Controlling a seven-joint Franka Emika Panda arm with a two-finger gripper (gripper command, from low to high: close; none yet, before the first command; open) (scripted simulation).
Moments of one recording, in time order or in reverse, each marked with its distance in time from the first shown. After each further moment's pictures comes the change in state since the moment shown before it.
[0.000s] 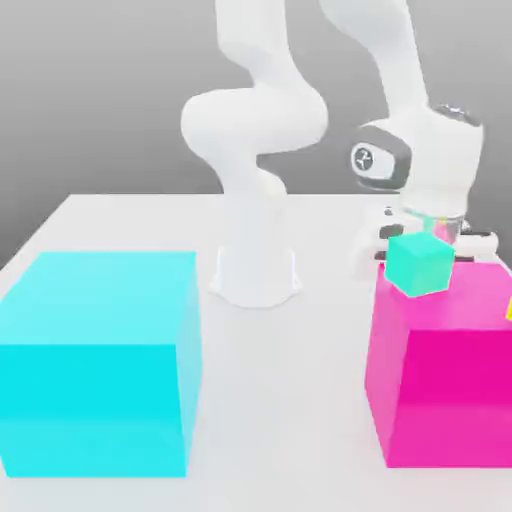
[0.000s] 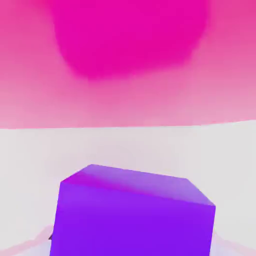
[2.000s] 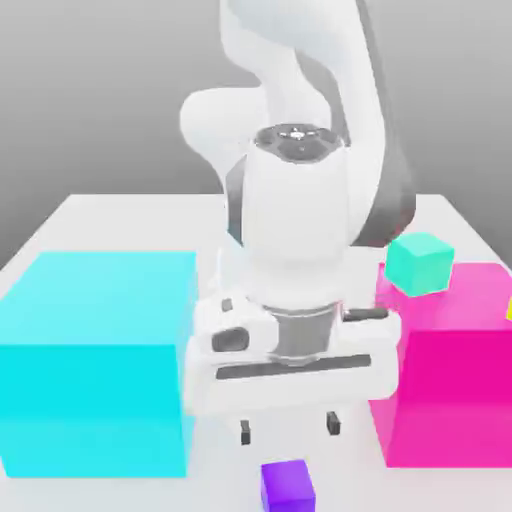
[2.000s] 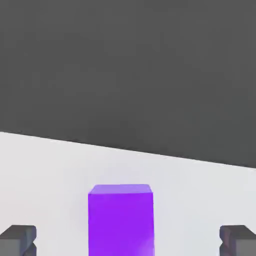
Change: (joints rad) arm -0.256 0.377 -0.507 0.516 0.034 -0.107 -0.967
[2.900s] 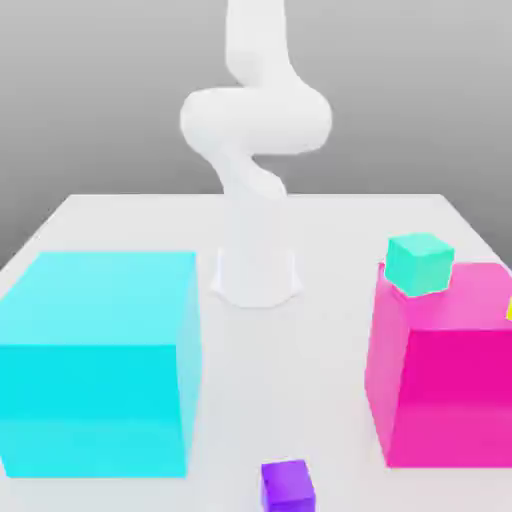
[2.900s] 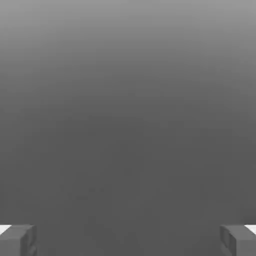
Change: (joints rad) arm -0.046 -0.985 -0.017 0.109 0.012 -0.375 0.084
